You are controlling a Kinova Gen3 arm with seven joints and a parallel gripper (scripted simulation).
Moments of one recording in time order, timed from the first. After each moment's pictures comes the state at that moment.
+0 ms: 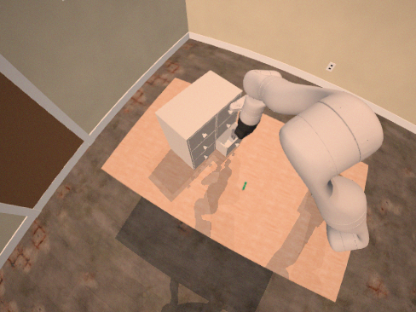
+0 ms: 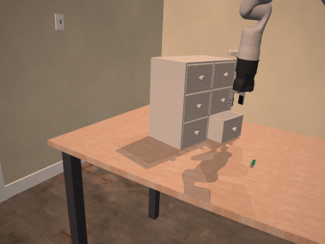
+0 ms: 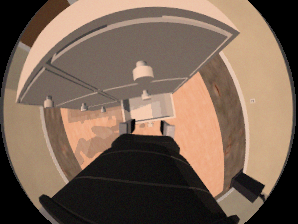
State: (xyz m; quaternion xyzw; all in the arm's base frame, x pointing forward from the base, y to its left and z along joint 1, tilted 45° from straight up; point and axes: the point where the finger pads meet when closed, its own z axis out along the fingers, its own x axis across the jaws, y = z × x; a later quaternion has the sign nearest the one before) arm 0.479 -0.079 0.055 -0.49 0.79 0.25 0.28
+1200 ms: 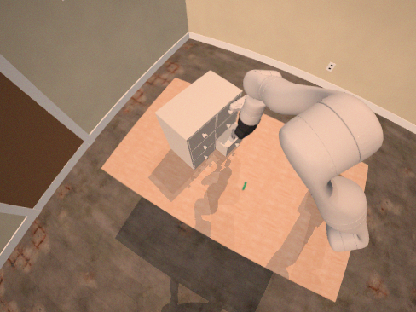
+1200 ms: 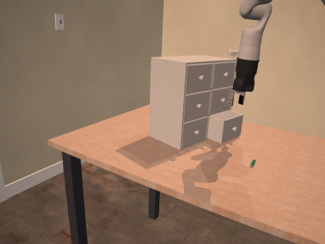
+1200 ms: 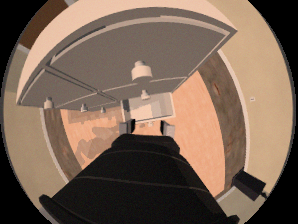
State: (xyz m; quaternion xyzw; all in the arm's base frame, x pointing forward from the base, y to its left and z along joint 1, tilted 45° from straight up) arm 0.478 -0.080 0.055 -0.48 0.79 0.25 0.27
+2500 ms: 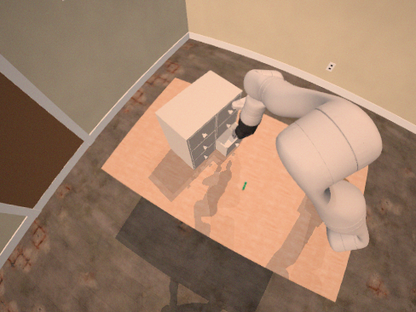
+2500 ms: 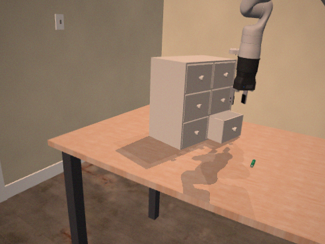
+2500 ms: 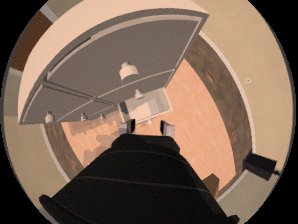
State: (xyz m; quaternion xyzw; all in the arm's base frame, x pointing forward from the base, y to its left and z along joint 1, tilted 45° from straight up) arm 0.471 -0.083 0.059 -0.41 0.83 0.28 0.25
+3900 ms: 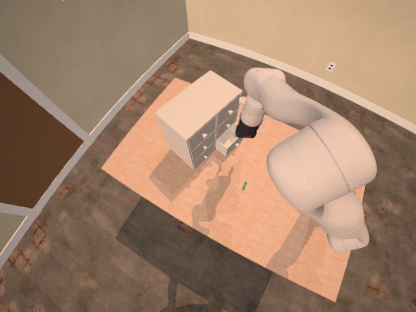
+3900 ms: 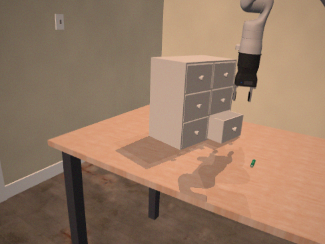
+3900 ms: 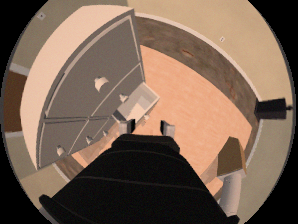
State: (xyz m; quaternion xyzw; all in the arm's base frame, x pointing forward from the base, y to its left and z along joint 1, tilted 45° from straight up) arm 0.453 -0.091 0.070 -0.21 0.91 0.32 0.17
